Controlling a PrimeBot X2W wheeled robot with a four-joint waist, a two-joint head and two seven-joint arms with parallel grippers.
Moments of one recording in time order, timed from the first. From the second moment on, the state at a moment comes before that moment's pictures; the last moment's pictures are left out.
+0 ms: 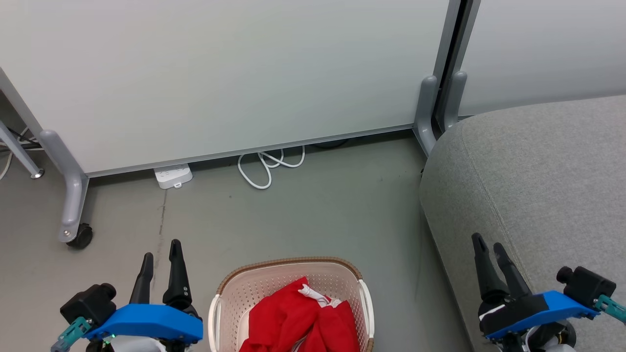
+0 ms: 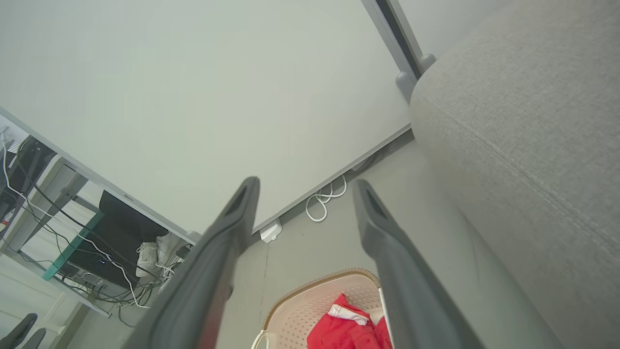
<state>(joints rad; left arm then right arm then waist) -0.04 0.07 -0.06 0.22 -0.68 -0.02 -0.11 -0.09 -0.04 0.00 0.30 0.71 0.13 -0.07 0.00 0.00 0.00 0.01</state>
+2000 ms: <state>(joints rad) -0.03 0.06 -0.11 0.28 -0.22 -0.01 -0.24 -0.10 -0.05 0.03 0.30 0.16 0.13 -0.14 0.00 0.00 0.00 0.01</state>
